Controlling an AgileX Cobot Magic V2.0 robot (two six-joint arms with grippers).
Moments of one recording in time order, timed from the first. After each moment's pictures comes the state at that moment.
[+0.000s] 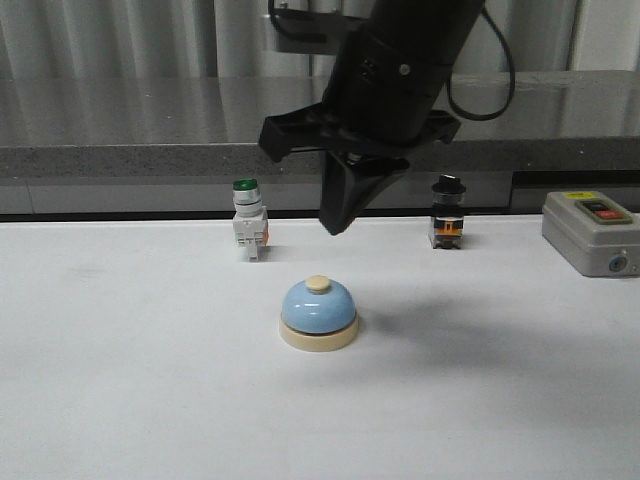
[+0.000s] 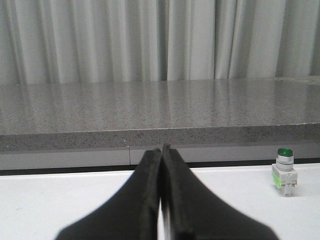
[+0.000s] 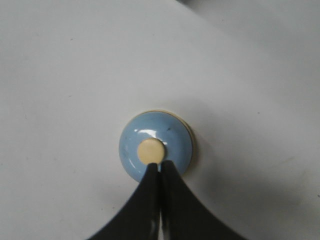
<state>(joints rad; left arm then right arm) -0.04 -0.01 0.00 0.10 -0.02 -0.13 0.58 1.85 -1.40 0.16 0.73 -0.13</state>
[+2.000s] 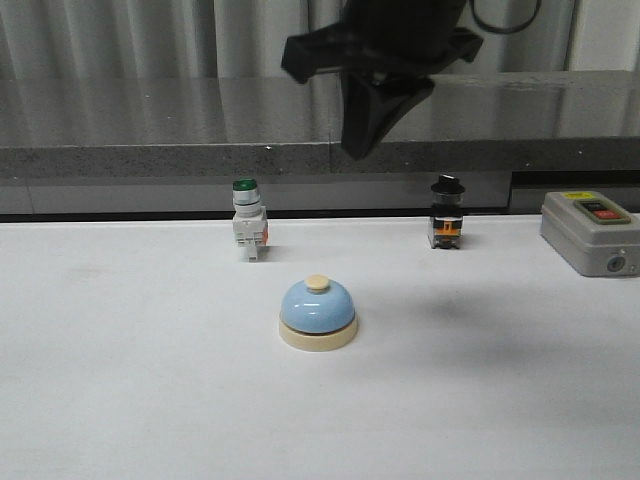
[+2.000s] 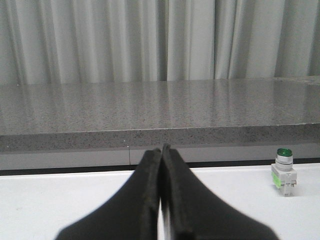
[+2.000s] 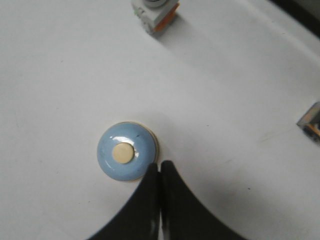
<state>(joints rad) -0.04 -0.01 0.00 0.10 -0.02 -0.13 0.54 1.73 -1.47 0.04 0.81 -0.10</state>
